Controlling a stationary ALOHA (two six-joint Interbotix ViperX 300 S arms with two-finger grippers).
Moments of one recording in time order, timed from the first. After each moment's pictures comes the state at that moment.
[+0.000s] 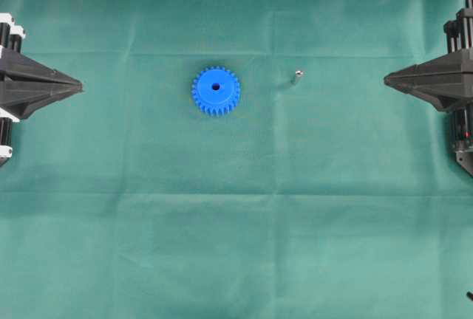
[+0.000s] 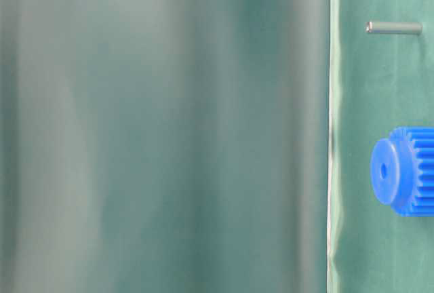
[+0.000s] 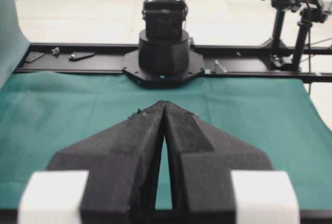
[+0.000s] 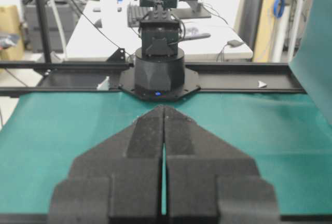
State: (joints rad) left arm 0.00 -0.97 1.18 0.00 -0.29 0.00; right arm 0.00 -0.96 1.17 0.00 -0.30 -0.01
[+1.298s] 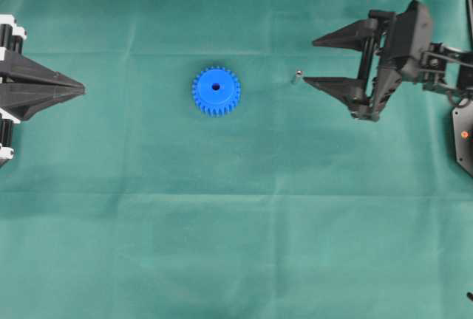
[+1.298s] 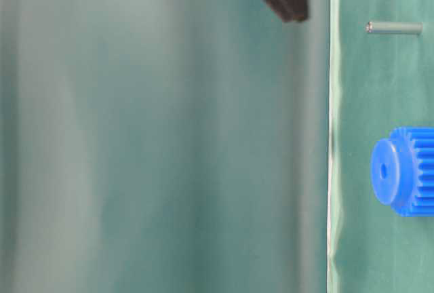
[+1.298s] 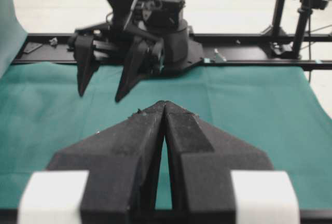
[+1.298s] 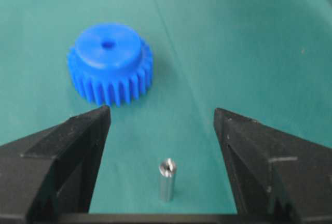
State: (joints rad) left arm 0.00 -0.96 1.17 0.01 -0.24 0.00; right arm -0.26 -0.19 1.17 0.00 -0.65 -0.04
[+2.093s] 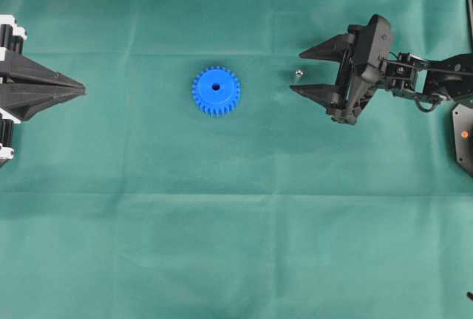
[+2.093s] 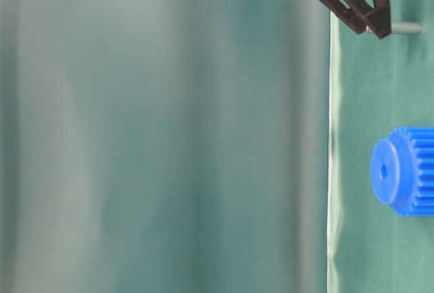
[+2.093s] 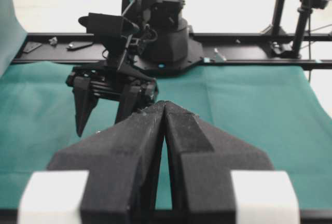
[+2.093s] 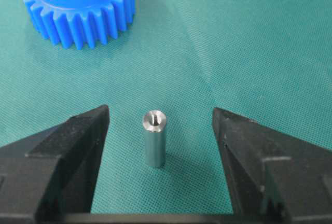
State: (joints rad) left arm 0.00 -0.96 1.17 0.01 -0.24 0.00; right arm -0.27 0.09 1.14 0.03 -0.80 -0.04
